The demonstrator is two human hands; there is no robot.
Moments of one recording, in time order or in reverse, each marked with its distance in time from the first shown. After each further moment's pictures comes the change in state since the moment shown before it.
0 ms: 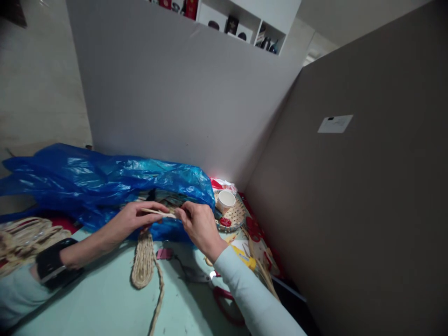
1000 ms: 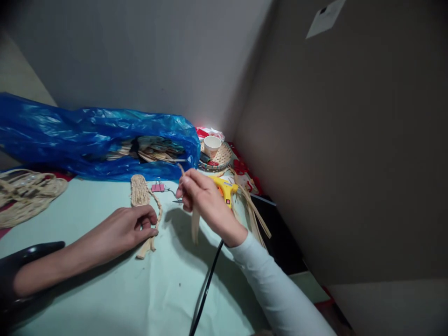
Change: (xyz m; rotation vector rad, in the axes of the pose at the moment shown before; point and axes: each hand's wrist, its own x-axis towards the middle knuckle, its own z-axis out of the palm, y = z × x) left_hand -0.119 0.025 0.066 0.403 -0.292 -0.205; right_hand -0.124 -0.033 -0.025 0.922 -0.044 0.367
